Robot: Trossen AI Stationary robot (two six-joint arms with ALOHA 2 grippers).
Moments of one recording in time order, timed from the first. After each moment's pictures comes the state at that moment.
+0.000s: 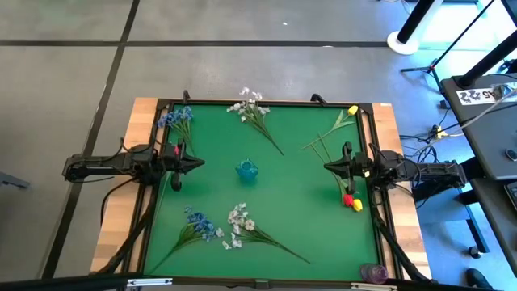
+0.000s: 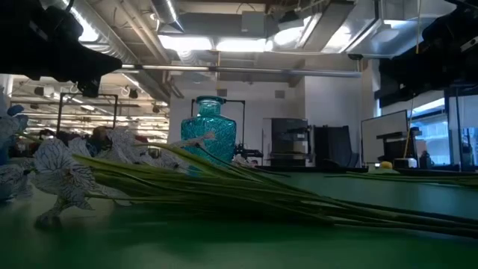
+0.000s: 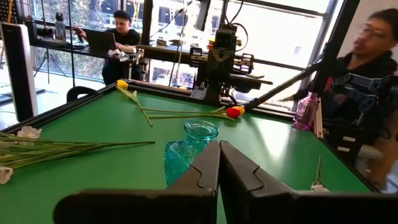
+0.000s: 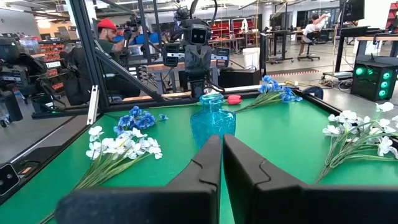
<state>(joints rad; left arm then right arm) 0.03 0.01 0.03 -0.03 -0.07 -0.17 0.03 0.01 0.01 0.03 0.03 0.07</state>
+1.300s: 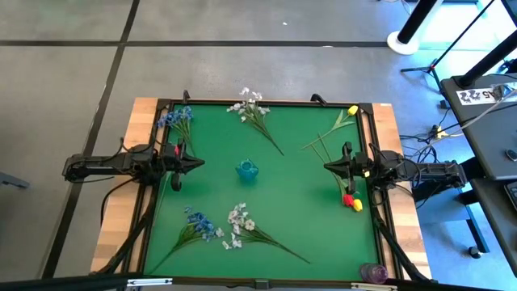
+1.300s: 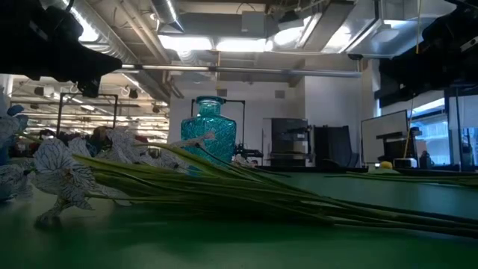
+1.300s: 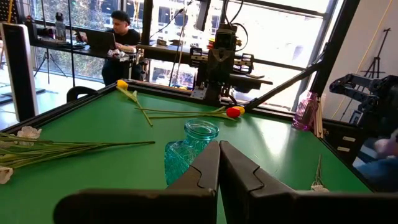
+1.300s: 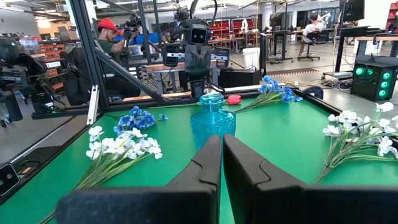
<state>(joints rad) 0.03 0.01 0.03 -0.03 -0.07 -0.17 0.03 0.01 0.01 0.03 0.03 0.07</state>
